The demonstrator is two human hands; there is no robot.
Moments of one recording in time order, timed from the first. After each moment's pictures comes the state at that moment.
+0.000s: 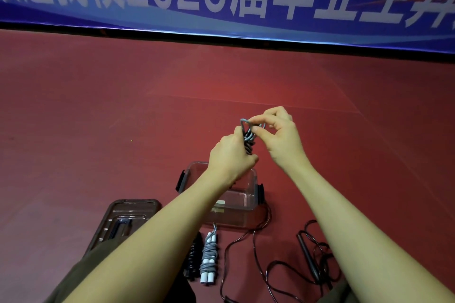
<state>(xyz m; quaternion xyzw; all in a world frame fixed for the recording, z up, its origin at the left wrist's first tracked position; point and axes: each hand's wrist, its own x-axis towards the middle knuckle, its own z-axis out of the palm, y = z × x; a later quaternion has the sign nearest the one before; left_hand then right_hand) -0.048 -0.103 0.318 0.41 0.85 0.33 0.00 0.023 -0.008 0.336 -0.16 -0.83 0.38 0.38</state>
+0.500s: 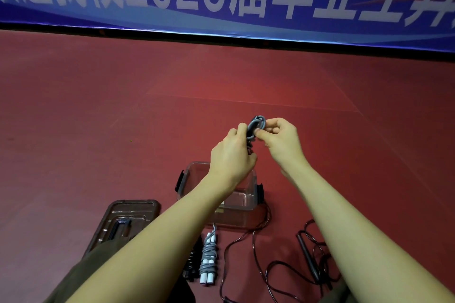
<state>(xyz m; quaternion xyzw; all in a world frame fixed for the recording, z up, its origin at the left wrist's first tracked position) -0.041 -0.100 0.313 0.42 0.85 0.31 -0.09 0.013 -0.001 0.324 -0.27 -0.70 0.56 0.36</state>
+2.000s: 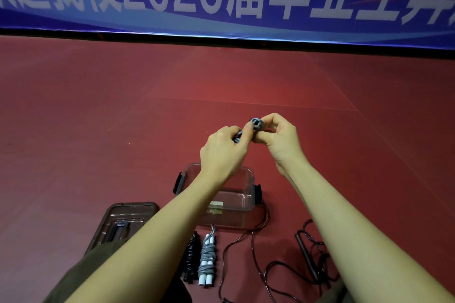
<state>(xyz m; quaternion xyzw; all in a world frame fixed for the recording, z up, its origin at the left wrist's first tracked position) -0.043 -0.101 0.323 0.34 0.83 0.44 -0.02 0.023 0.003 0.328 -0.20 -0.67 0.61 0.37</state>
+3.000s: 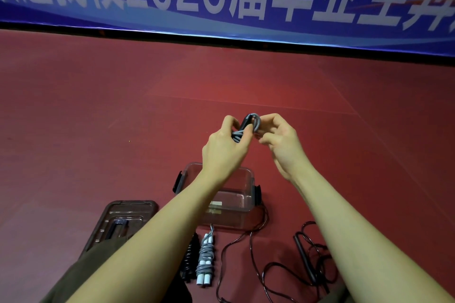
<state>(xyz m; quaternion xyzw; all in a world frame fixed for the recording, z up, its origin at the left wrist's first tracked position) -0.043 -0.103 0.327 0.33 0.81 0.48 -0.03 0.028 -0.003 0.332 -0.15 -0.67 0.65 0.33</state>
